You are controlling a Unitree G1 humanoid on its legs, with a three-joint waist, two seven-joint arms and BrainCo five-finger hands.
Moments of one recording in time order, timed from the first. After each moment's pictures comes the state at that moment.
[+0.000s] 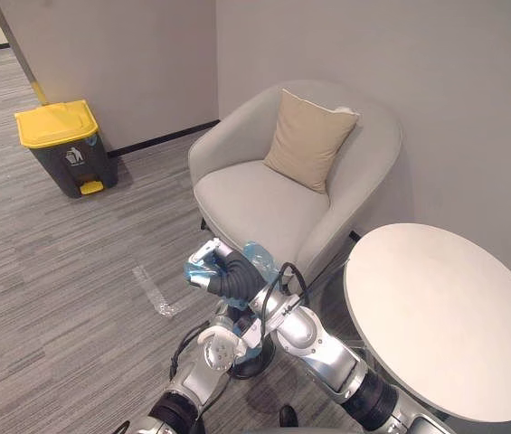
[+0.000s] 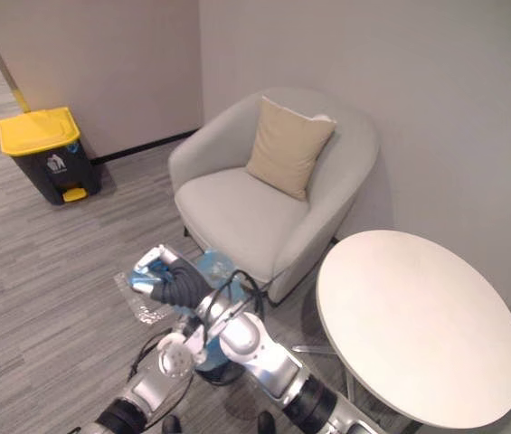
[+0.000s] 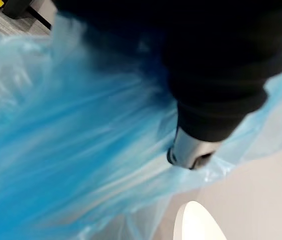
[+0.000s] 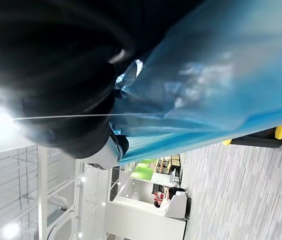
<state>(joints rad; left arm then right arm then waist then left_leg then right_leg) -0.10 0.10 -0.41 0.45 0.44 -0.11 0.26 -0.25 -0.11 0.73 -0.14 0.08 -0.16 -0.02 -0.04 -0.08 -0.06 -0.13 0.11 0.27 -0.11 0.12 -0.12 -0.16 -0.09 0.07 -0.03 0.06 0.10</state>
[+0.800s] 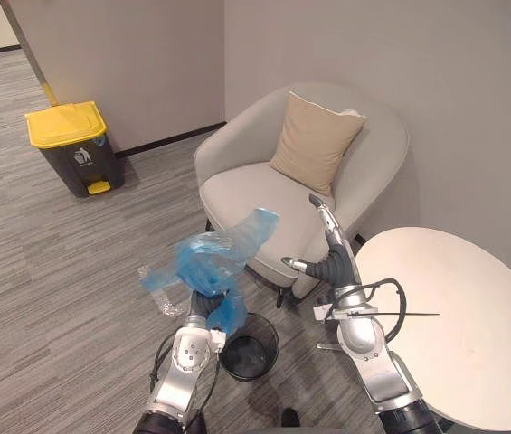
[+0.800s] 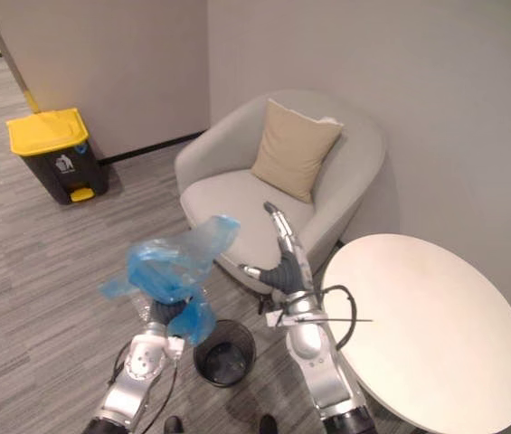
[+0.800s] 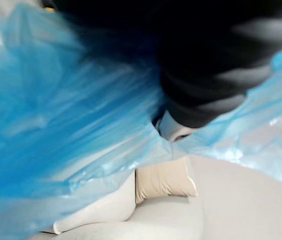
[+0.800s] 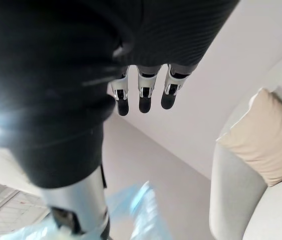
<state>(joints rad) 0.07 0.09 -0.19 0.26 0.19 -0.15 0.25 0.02 -0.15 0.24 -0.14 -0.47 -0.22 -0.28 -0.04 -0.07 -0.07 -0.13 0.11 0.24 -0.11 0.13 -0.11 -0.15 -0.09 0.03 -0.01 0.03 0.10</state>
